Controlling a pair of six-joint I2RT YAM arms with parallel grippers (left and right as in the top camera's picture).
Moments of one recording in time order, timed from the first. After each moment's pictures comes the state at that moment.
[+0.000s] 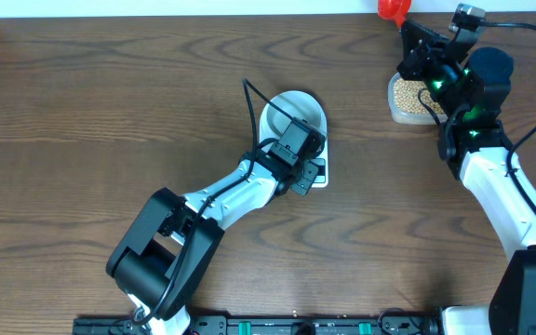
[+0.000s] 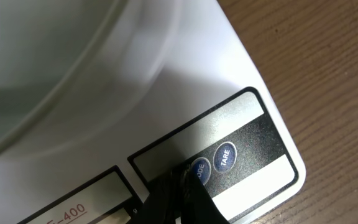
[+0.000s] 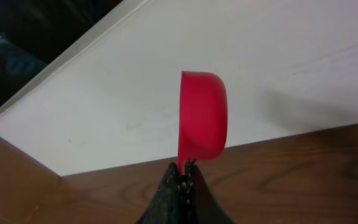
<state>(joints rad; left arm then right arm) -0.65 1.86 1.06 -0.29 0.02 -0.10 0.05 1.57 1.04 0.45 -0.34 0.54</state>
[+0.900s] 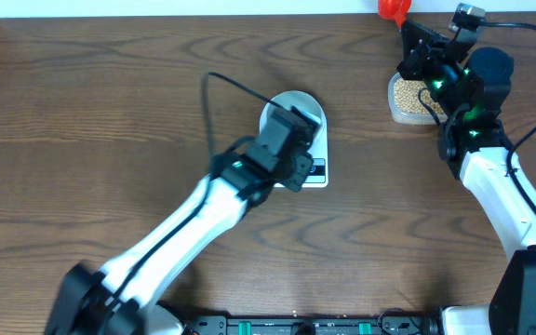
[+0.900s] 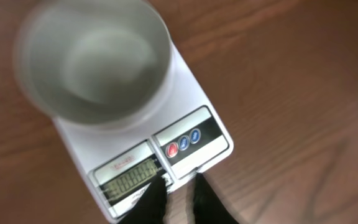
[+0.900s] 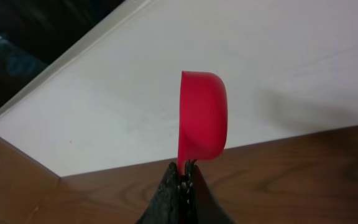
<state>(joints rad) -0.64 1.48 1.08 -0.50 0.03 -0.10 0.05 1.57 1.04 0.46 -0.34 0.54</state>
